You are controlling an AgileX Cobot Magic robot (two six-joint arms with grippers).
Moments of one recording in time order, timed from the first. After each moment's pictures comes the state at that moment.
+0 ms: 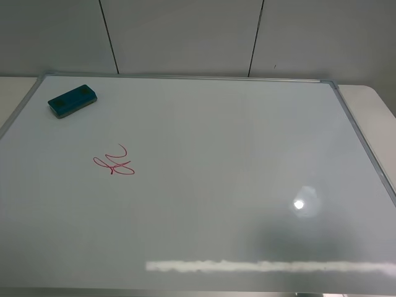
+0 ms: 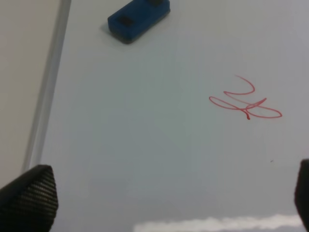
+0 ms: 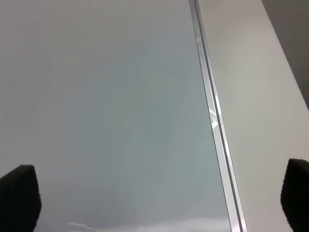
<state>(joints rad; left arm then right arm) -0.01 -0.01 -0.51 -0.04 1.06 0.03 0.02 0.00 -0.49 -0.04 1.06 0.02</state>
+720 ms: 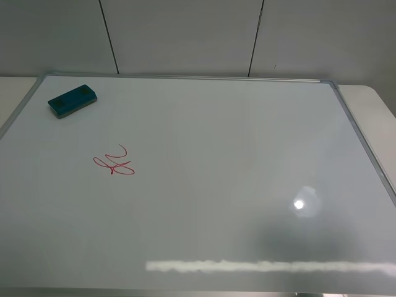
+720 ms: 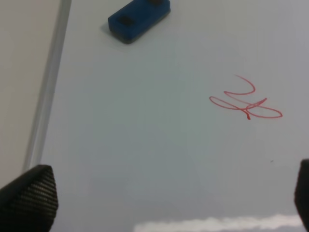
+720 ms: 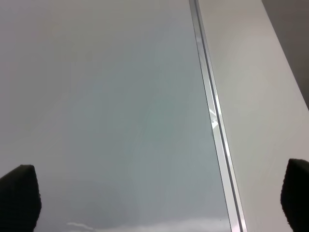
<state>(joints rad) -0.01 -0.01 -0.51 -0.04 1.06 0.03 0.02 0.00 -0.49 -0.04 1.06 0.02</state>
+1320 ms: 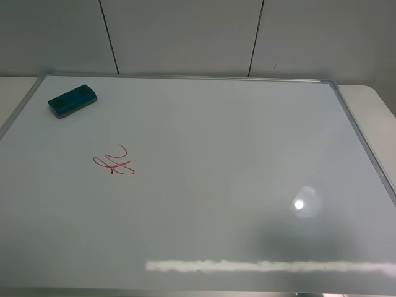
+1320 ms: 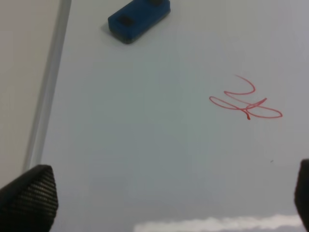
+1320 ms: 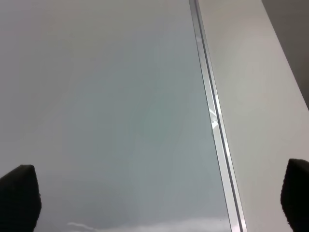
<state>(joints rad) -0.01 -0.01 -0.51 -0.04 1.06 0.03 0.02 0.00 -0.49 -0.04 1.06 0.02</state>
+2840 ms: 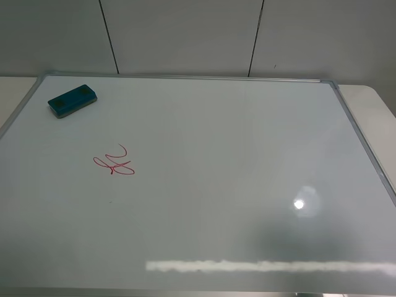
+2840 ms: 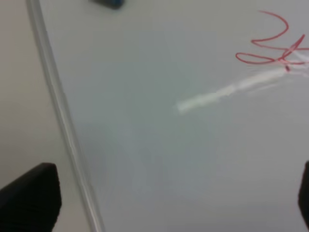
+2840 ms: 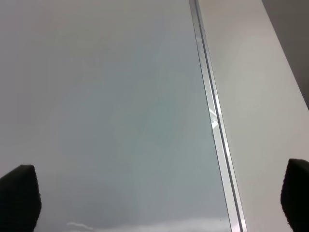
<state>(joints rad) -0.01 0.97 -0.96 -0.02 1.04 0.40 0.02 0.00 -0.49 -0.04 1.06 0.02</state>
